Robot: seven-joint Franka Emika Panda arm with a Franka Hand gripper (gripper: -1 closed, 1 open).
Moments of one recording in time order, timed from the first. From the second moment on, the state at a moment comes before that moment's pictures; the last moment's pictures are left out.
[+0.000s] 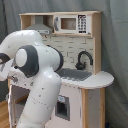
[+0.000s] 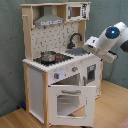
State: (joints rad) arm -0.93 0.39 2.33 -2.06 -0.99 1.33 0.37
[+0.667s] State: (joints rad) arm -0.93 0.49 2.24 -2.11 -0.97 1.47 0.22
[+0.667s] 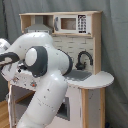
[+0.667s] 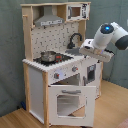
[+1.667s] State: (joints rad) arm -0.92 0.59 2.11 -2.18 -0.91 1.70 0.00
